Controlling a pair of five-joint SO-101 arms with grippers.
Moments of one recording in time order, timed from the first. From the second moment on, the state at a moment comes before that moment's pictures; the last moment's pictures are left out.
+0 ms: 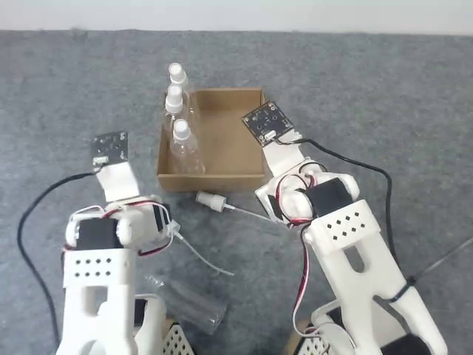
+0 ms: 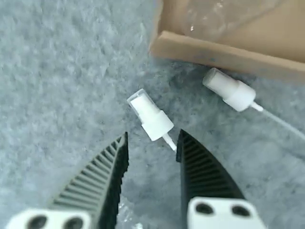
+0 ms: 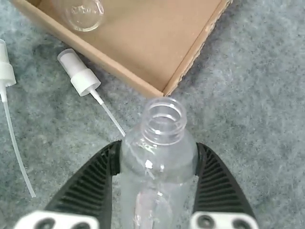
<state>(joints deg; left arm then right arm) -8.7 -53.8 60.0 76.4 17.4 -27.9 -33.0 35.6 66.8 9.5</state>
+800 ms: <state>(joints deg) -10.5 -51.9 61.8 73.9 28.4 -28.0 -33.0 35.6 66.8 9.5</state>
